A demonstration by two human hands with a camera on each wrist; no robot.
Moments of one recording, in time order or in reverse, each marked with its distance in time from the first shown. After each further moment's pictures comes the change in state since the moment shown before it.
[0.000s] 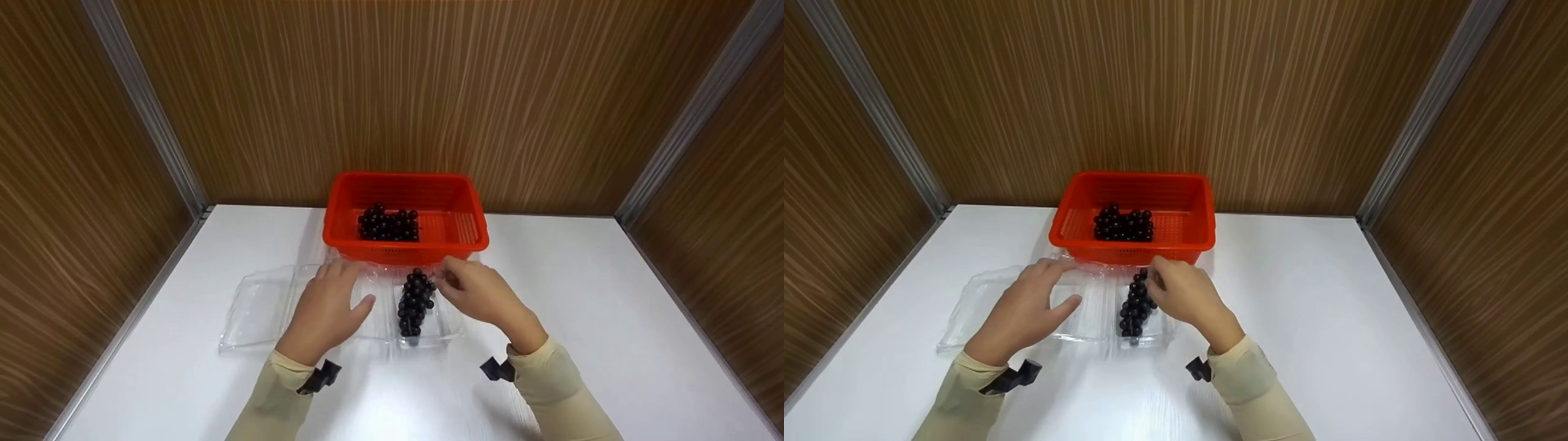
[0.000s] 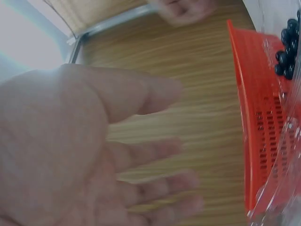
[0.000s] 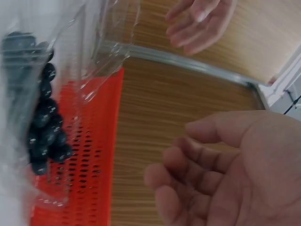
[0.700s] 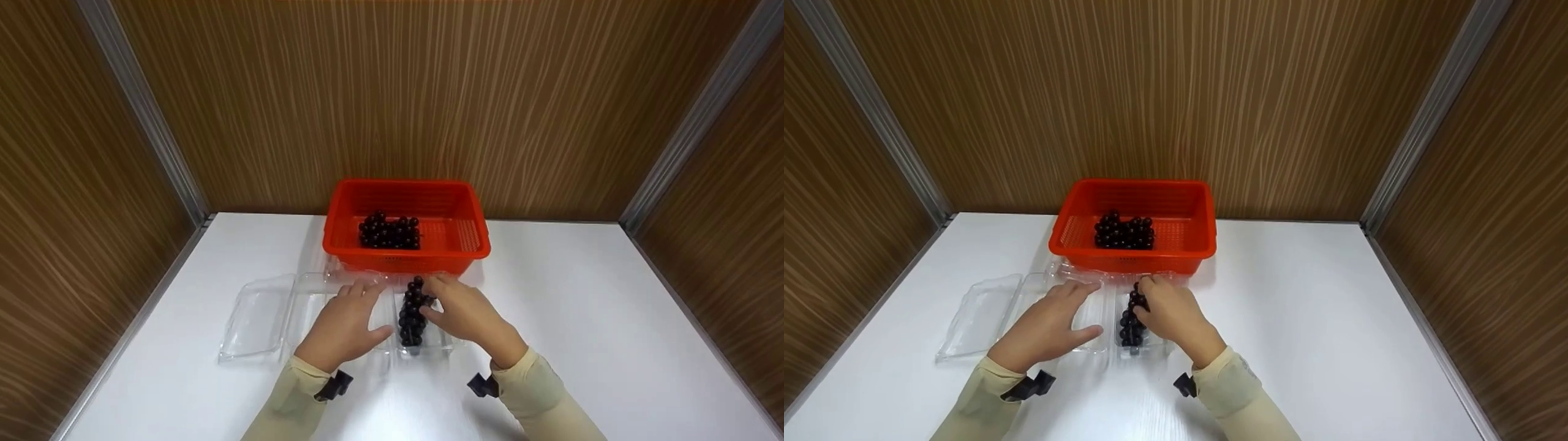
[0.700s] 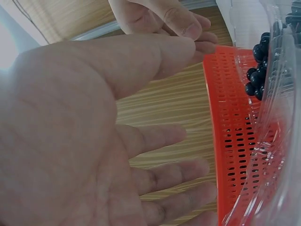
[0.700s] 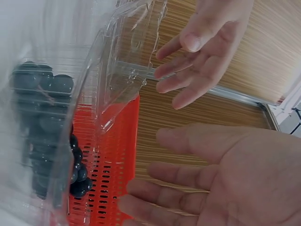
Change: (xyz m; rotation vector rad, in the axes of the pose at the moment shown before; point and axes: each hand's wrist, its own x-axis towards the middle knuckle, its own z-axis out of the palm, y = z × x) left_hand -0.001 0.001 0.032 0.008 -0.188 0.058; right_hand 0.001 -0.007 0.036 -0.119 -0.055 -0.029
